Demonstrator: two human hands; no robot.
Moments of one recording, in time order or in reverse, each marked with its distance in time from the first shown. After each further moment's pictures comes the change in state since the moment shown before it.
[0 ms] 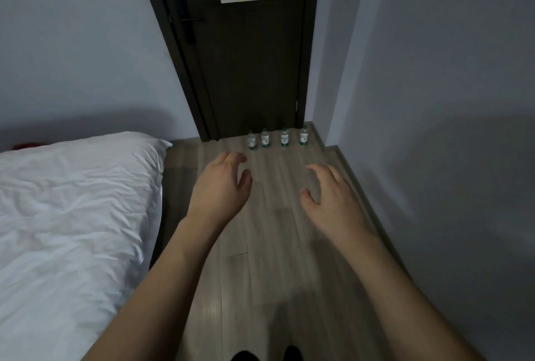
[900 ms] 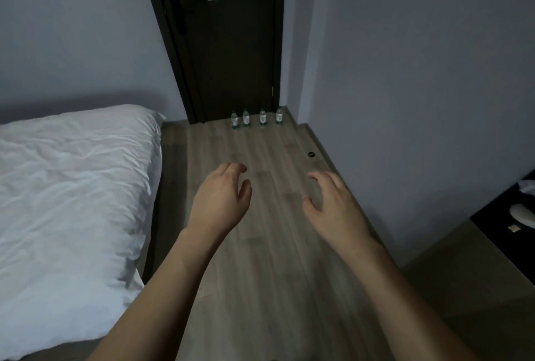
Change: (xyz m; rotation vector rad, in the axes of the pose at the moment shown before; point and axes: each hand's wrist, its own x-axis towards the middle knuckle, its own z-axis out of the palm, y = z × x) left_hand -0.402 0.104 -0.097 -0.028 -0.036 0.023; right_hand -0.424 -0.062 -0.102 -0.019 0.037 0.060
